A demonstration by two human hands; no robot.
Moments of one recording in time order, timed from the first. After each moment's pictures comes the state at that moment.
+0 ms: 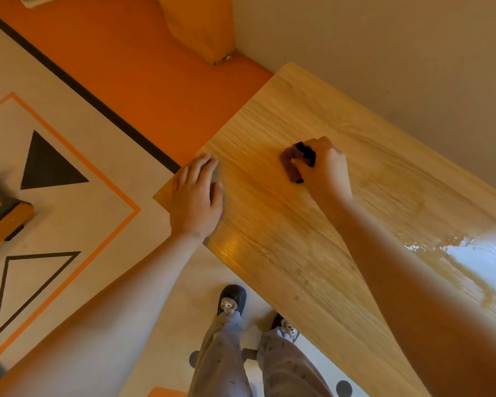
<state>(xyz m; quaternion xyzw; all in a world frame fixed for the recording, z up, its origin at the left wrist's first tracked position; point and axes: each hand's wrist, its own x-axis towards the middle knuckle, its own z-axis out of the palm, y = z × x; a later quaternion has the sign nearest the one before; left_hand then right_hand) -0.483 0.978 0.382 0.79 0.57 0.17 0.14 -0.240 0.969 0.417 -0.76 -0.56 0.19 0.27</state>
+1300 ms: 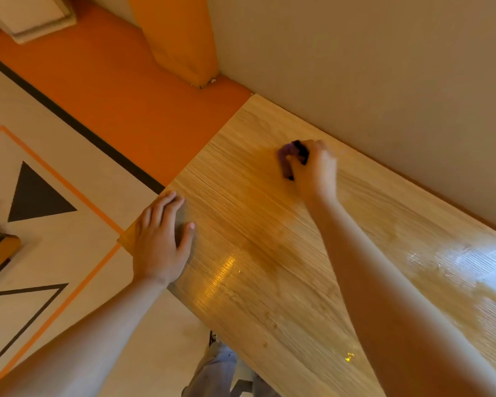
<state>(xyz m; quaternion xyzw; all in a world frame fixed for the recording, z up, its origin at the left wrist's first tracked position) -0.478 0.977 0.389 0.79 0.59 0.13 0.11 -0.182 1.020 0.403 -0.78 -0.47 0.20 0.36</state>
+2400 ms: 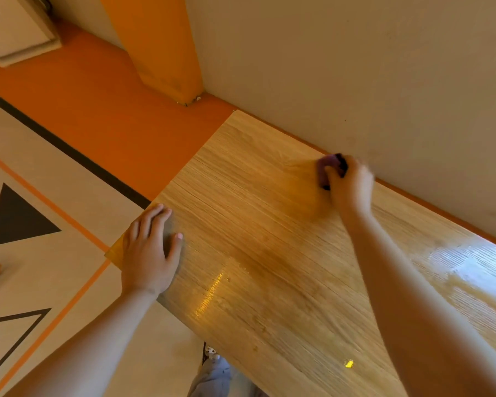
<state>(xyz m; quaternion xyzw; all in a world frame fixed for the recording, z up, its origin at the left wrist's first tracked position) -0.477 0.976 0.391 0.79 0.59 0.14 0.12 -0.108 0.976 0.410 -0.84 -0.40 0.14 0.34</state>
